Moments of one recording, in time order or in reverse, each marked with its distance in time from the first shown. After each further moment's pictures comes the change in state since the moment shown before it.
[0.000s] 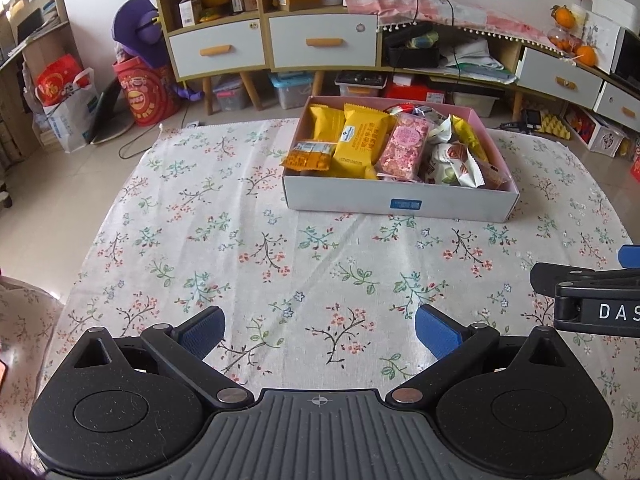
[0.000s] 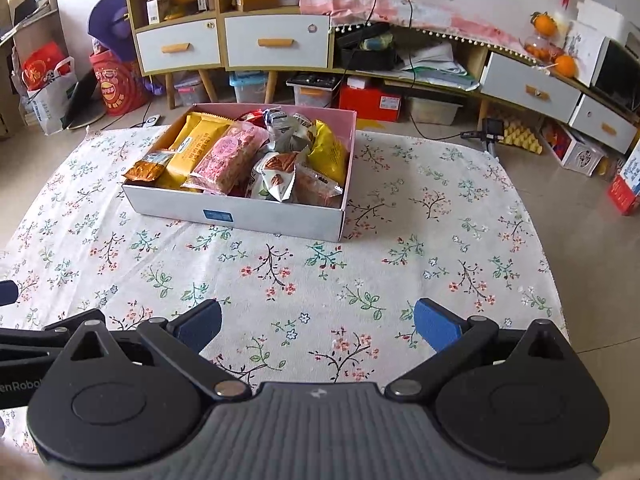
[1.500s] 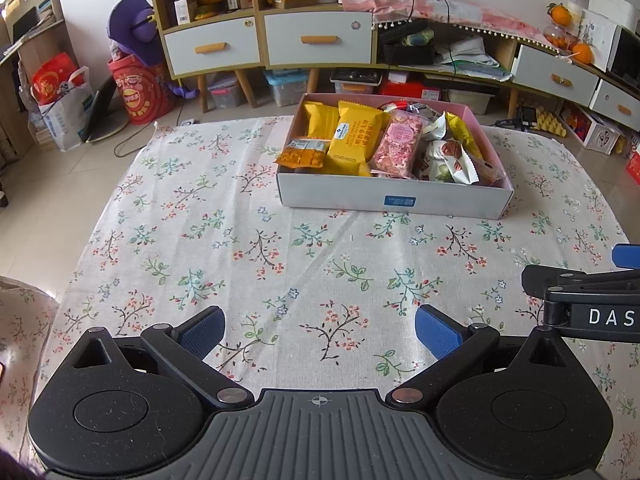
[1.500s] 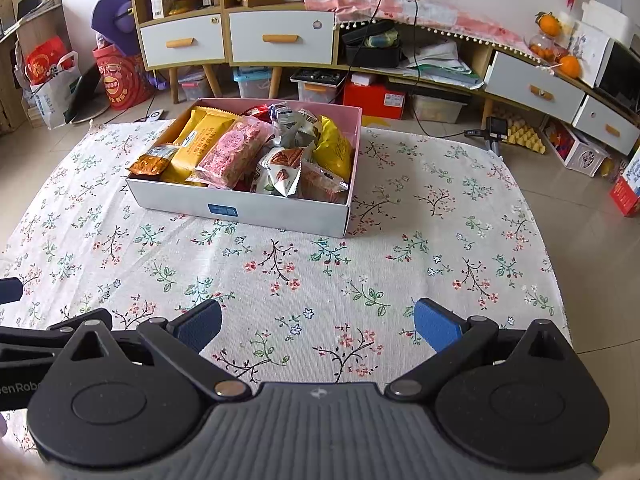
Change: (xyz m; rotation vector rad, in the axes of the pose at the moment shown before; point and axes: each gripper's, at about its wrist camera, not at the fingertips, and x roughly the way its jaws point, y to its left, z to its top) left arm -0.001 0.000 0.000 0.004 0.009 -0.014; right arm 0.001 0.002 0.001 -0.015 0.010 0.003
